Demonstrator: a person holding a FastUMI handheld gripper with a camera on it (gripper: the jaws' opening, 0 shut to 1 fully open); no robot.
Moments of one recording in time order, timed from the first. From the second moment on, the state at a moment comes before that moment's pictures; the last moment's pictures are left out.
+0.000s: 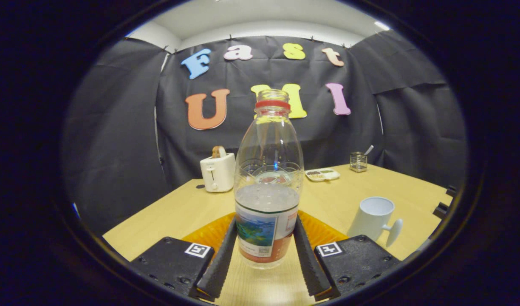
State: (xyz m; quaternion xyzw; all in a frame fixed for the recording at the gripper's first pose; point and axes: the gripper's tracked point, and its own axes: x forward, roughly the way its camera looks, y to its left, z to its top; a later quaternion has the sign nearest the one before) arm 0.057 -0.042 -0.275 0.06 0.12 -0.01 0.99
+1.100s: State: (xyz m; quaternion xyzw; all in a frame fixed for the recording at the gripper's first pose) arm 0.103 -0.061 -0.282 0.54 0.12 -0.04 0.83
